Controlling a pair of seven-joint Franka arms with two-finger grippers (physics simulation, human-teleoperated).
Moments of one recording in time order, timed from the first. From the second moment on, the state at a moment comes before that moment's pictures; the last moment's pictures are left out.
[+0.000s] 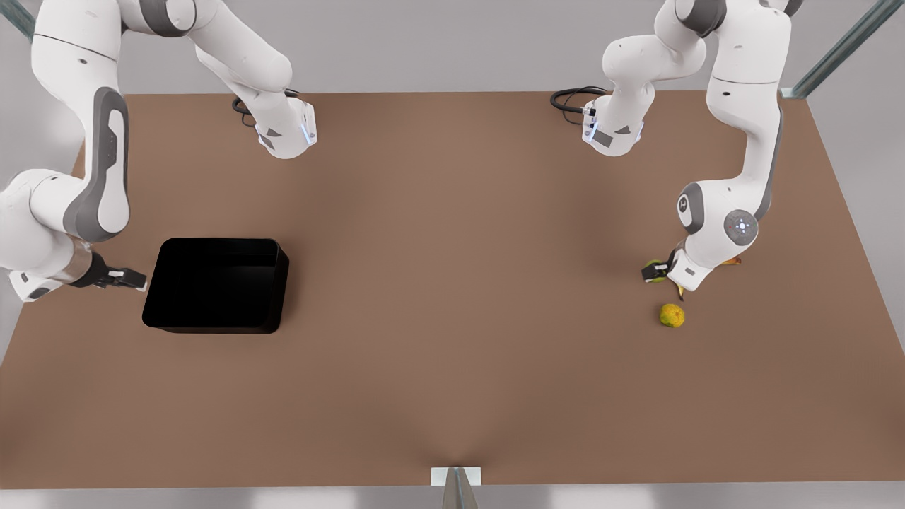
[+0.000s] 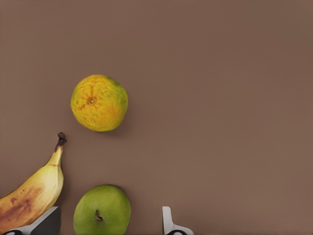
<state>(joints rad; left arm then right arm) 0.09 0.22 -0.02 -2.32 -0.04 2.49 -0.07 -0.46 0.26 0.14 -1.80 -0.06 2.03 -0.20</state>
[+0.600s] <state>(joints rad) 0.12 0.31 -0.02 -2.33 -0.04 2.50 -0.05 -0.53 0.26 0.15 -2.18 -0.08 2.48 -0.16</state>
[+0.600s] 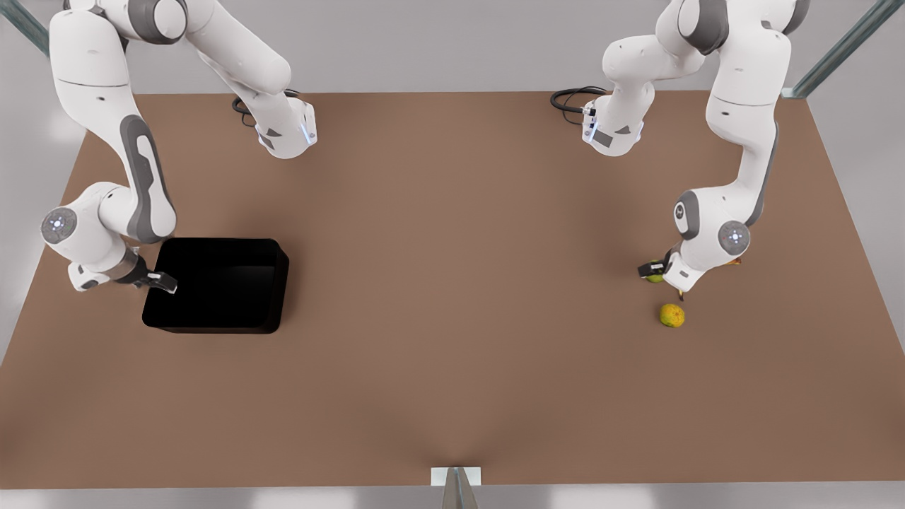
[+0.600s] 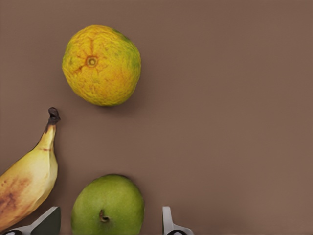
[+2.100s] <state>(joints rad) 0.12 0.38 -0.01 -2.32 -0.04 2.51 -0.05 -0.62 0.31 0.42 -2.14 -0.09 2.39 -0.03</state>
